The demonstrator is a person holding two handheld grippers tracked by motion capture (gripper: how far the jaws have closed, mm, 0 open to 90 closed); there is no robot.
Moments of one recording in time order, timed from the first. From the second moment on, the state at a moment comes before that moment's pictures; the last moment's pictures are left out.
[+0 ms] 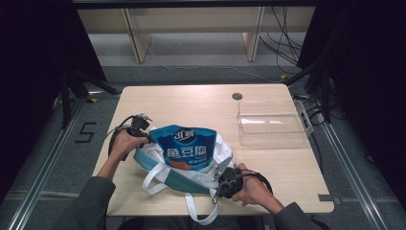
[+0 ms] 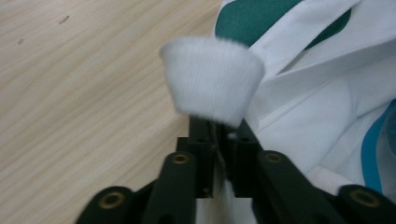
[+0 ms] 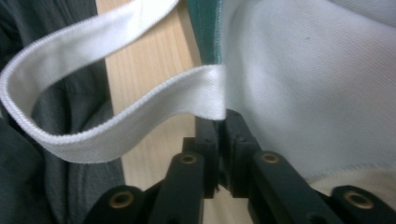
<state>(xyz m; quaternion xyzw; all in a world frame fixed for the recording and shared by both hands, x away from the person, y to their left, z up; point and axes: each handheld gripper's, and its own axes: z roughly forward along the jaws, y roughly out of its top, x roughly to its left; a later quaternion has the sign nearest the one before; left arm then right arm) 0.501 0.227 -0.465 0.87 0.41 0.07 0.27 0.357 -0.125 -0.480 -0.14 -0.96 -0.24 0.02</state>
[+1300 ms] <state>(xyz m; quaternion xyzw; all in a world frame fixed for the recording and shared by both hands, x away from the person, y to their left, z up) 0.367 0.201 -0.461 0.94 0.18 0.04 0.27 0.441 -0.141 -0.421 -0.26 -0.90 -0.33 -0.13</state>
